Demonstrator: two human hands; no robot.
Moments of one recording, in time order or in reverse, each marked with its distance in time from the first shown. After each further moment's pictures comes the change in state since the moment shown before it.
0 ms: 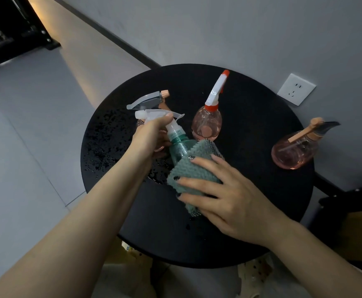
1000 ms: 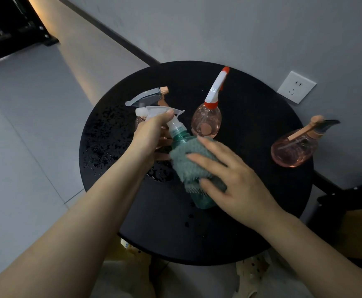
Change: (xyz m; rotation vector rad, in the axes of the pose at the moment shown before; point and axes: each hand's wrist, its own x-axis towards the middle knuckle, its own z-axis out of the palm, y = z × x) left_hand -0.005 0.002 0.005 -0.007 -0.027 -0.028; right_hand 0.009 0.002 -0.002 0.333 0.066 0.479
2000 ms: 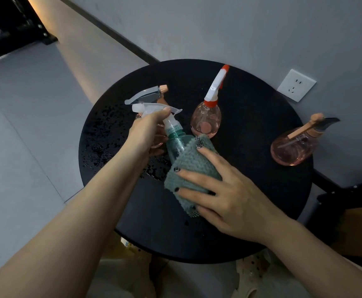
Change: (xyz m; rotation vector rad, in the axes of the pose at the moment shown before) left_hand -0.001 0.004 -0.005 0.060 0.065 0.007; right_hand -0.012 0.004 0.003 -0.386 -0.098 -0.443
